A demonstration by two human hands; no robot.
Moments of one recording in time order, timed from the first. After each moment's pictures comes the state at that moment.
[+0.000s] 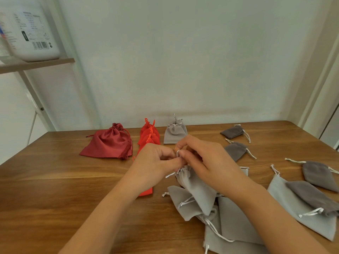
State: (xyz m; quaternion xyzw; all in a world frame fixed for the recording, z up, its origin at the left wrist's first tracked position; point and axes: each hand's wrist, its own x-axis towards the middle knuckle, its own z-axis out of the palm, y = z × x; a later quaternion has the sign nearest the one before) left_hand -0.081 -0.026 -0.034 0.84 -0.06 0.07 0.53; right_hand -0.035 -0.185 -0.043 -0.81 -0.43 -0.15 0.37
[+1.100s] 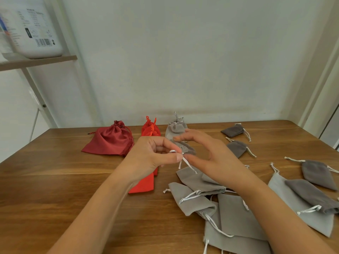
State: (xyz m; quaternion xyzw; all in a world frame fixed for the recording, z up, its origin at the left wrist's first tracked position) left_hand -0.081 -0.015 -0.027 0.78 -0.06 0.05 0.62; right_hand -0.027 -0.195 -0.047 -0.81 -0.40 -0.06 0.43
